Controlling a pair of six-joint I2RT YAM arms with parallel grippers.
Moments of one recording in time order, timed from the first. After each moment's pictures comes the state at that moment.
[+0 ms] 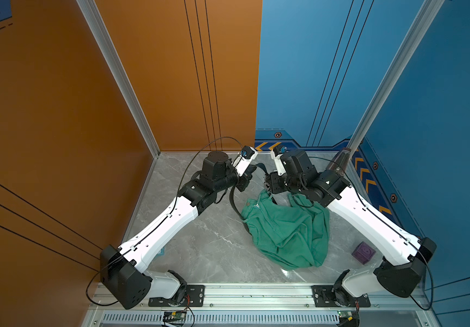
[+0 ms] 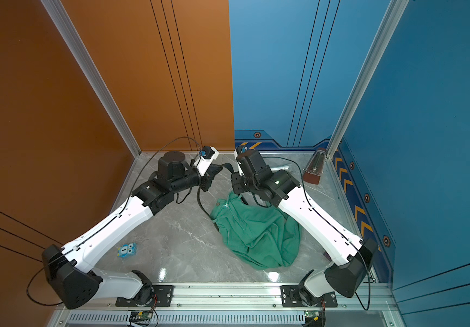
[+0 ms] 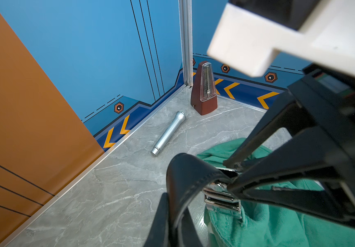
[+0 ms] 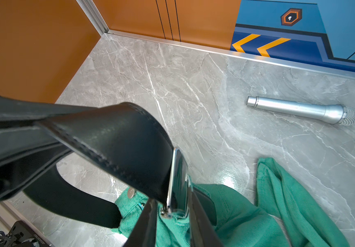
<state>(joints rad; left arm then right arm) -0.59 1.36 1.31 -0.24 0.23 0.19 0.73 1.48 1.63 -0.86 0.12 0.35</state>
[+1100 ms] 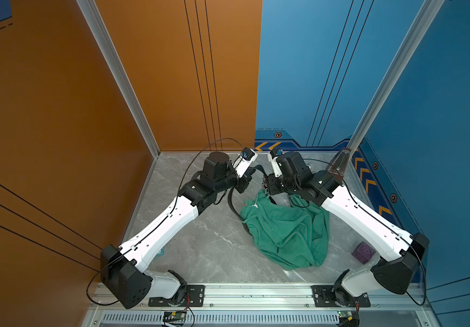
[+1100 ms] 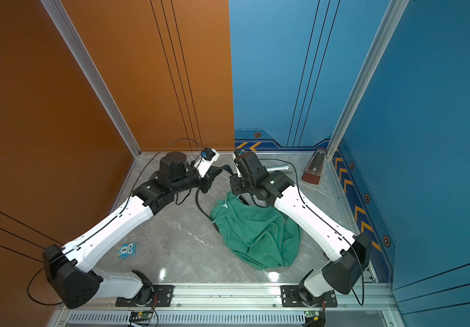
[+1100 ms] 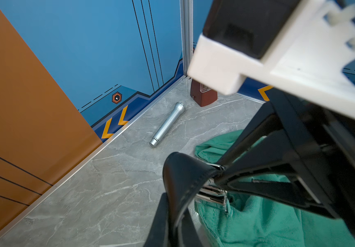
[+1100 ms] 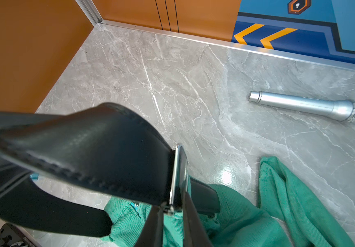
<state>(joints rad) -0.59 1.36 1.32 -0.30 0.22 0.19 0.70 1.51 1.57 -0.80 0.11 0.34</state>
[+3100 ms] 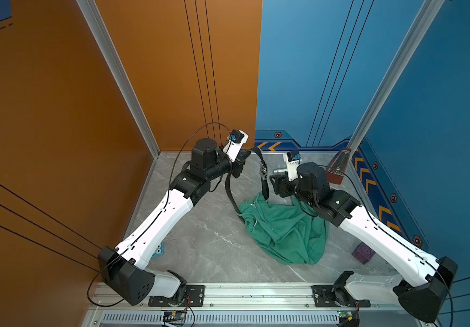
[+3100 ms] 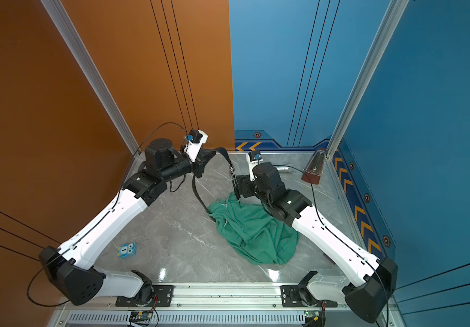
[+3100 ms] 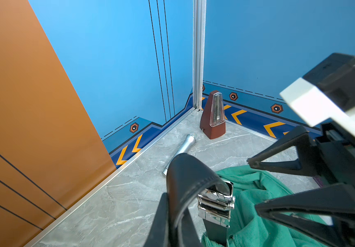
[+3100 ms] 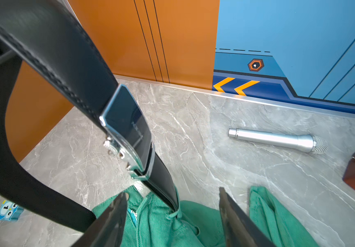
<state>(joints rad) -0.50 1.39 1.44 -0.24 0.30 0.13 0.69 1.30 1.29 -0.46 0.17 0.26</state>
